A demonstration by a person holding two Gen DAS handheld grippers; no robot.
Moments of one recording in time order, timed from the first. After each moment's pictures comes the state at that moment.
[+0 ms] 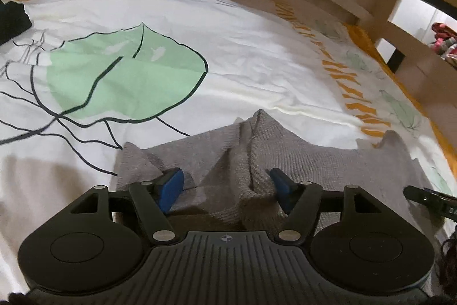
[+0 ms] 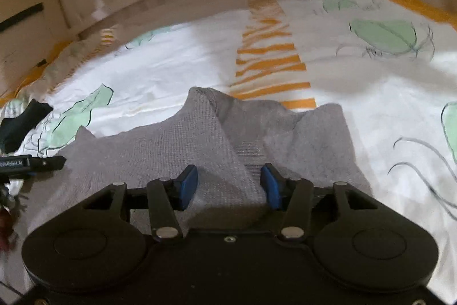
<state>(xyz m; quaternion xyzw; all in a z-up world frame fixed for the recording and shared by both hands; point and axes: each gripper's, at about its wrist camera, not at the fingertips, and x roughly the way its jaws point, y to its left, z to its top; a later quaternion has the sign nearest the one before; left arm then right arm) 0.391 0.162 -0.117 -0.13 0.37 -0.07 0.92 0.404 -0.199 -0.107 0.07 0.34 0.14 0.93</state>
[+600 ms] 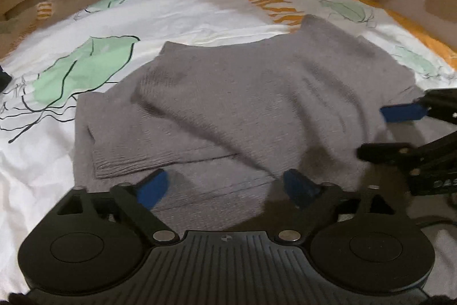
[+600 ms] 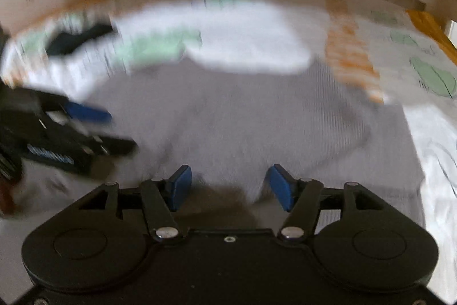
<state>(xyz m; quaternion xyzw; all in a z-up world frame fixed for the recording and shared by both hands) 0.300 0.077 -0.129 0.06 0.39 -0.12 0.91 0.304 -0.120 -0.104 -0.10 0.36 0.22 0.90</state>
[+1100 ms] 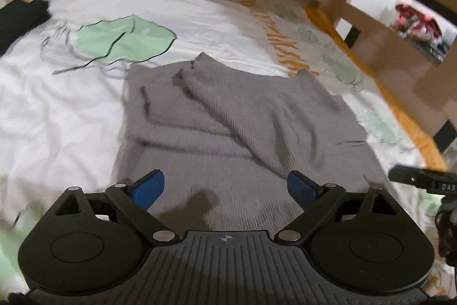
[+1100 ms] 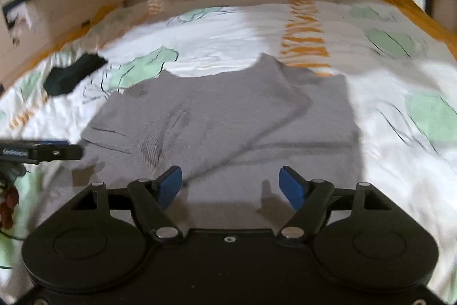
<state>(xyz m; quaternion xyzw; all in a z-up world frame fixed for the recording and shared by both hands) 0.214 0.141 -0.070 -0.13 0.38 -0.12 0.91 0.254 -0.218 -0.046 0.06 0.38 0.20 0.90</state>
